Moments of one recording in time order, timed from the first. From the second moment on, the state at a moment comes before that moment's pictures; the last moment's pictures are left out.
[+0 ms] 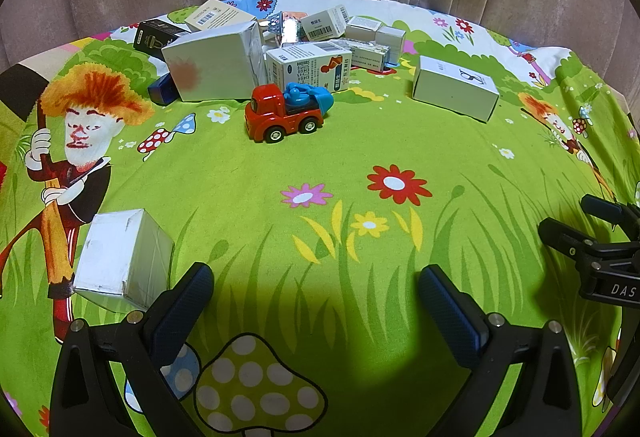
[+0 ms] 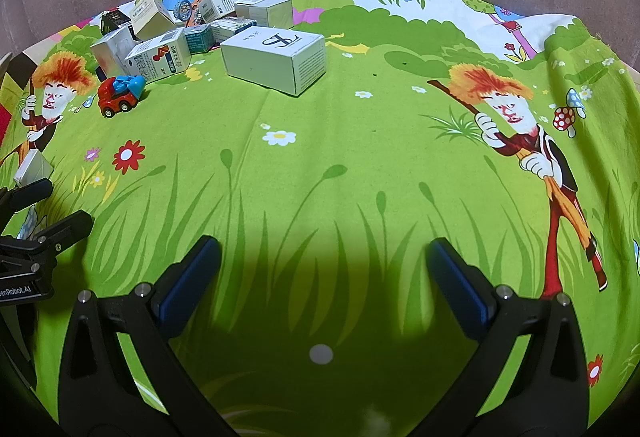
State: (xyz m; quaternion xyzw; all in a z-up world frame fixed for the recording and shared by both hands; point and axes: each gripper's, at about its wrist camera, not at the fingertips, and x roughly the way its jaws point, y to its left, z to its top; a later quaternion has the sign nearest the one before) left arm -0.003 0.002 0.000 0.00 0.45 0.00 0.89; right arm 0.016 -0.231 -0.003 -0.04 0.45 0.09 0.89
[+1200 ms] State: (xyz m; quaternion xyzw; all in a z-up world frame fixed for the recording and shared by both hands) left arm -0.003 0.002 0.000 0.00 0.45 0.00 0.89; right arm 0.016 -0.231 -0.003 -0.04 0.45 0.09 0.89
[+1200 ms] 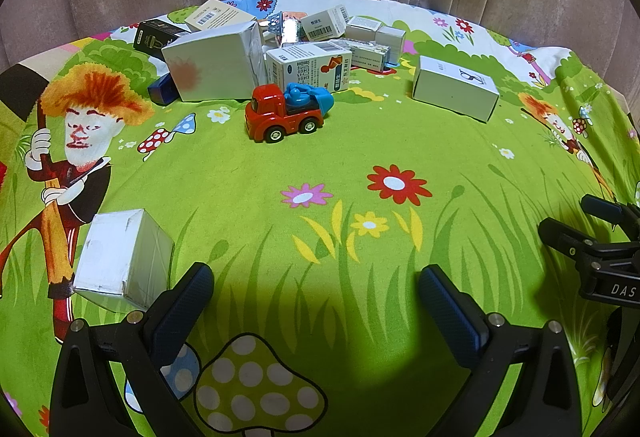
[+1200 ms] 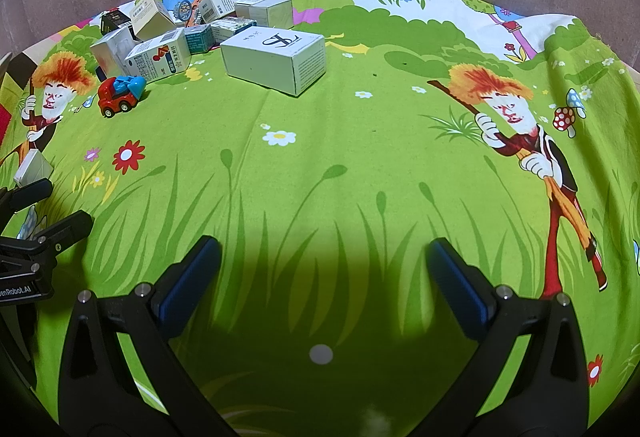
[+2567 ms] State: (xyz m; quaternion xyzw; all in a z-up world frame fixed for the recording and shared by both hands) left arm -0.013 0.100 0.011 -0.06 0.45 0.12 0.88; right arm 0.015 -0.230 0.000 -0.04 0.45 0.09 0.89
